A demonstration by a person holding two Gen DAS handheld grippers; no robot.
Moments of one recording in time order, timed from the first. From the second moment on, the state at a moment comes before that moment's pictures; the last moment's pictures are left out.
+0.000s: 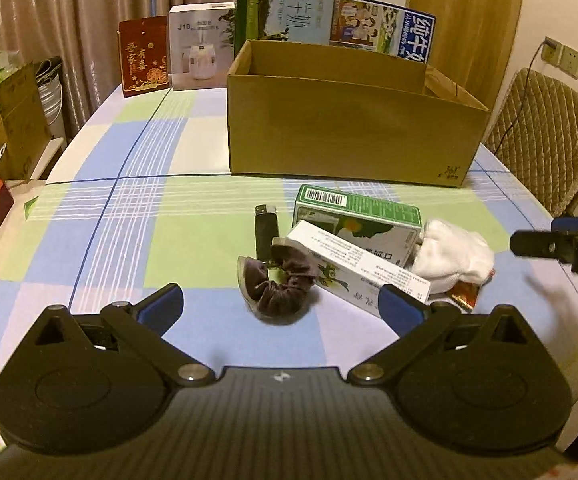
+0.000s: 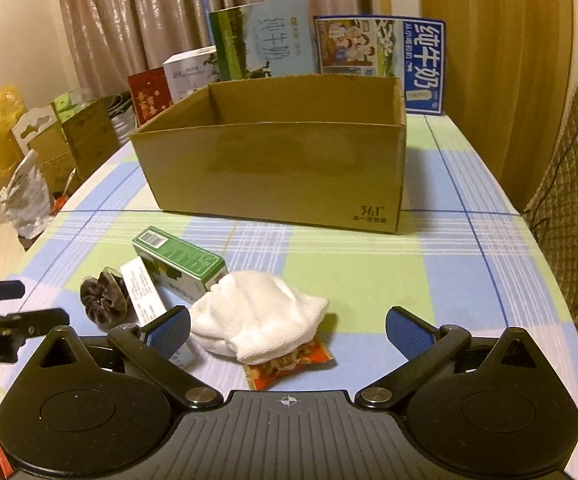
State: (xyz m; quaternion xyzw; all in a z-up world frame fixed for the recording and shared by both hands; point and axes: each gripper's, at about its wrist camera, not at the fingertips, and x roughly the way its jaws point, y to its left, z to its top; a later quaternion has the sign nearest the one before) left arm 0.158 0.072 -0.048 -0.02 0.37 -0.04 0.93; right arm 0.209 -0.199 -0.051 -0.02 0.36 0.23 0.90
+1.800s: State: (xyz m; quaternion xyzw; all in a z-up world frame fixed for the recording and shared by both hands) left arm 0.218 0.062 -0.104 0.02 0.41 -0.02 0.91; right arm 0.252 -0.139 -0.091 -0.17 0.38 0.33 0.85
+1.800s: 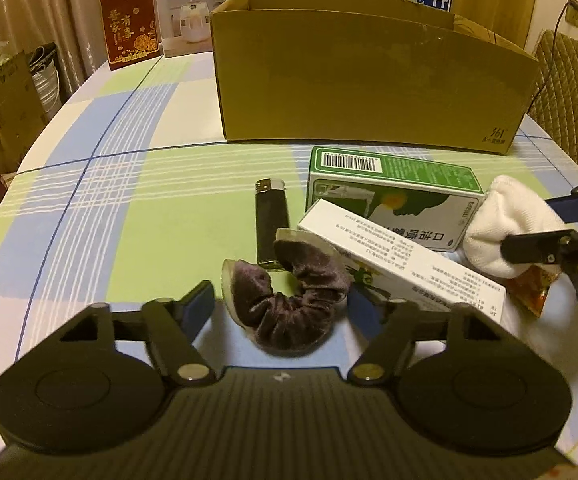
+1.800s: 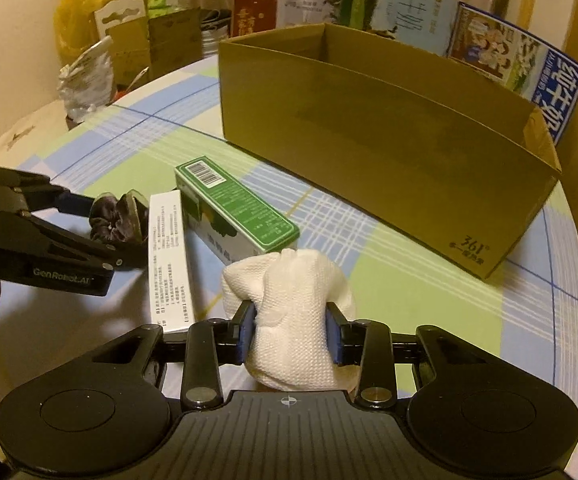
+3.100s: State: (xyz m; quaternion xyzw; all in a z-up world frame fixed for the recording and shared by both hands) left arm 0.225 0.040 0.014 0.05 0.33 -0.08 0.94; right arm 0.239 -0.149 -0.017 -0.08 0.31 0.31 0.89
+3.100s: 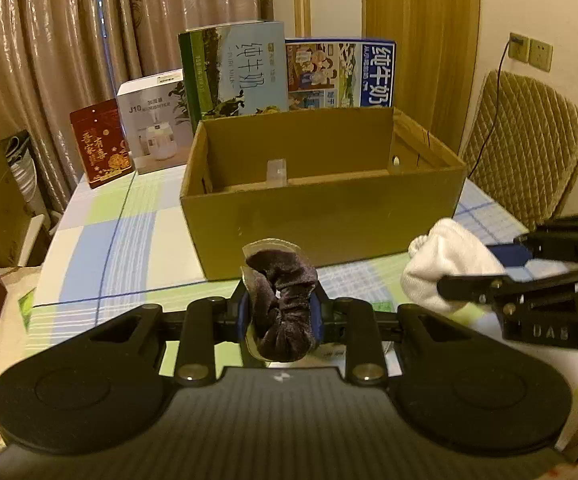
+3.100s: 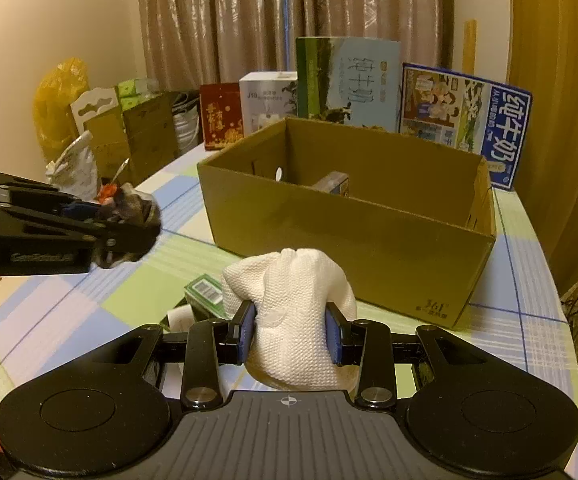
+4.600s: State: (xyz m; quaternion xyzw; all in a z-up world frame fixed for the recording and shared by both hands) left arm 0.266 0.025 0.018 0.04 0.33 -0.11 0.94; right arm 0.265 -0.167 0.005 -0.03 0.30 0.26 0.92
